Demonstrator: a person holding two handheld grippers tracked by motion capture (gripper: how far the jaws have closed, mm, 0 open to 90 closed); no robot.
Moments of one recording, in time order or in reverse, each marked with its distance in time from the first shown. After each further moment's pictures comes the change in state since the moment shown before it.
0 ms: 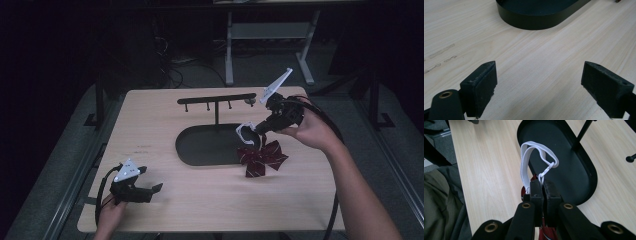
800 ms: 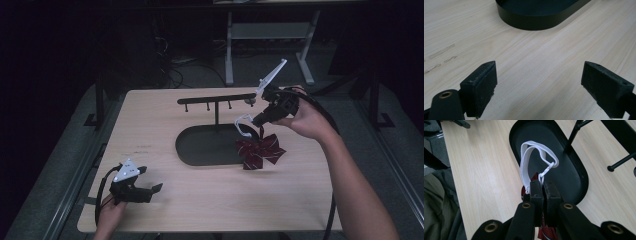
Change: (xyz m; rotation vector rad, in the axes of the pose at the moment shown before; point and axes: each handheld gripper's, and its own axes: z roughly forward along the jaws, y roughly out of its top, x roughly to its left) left arm 0.000 0.000 -0.001 -0.003 -0.002 0.002; right arm -0.018 0.017 0.001 0.023 -0.012 0.022
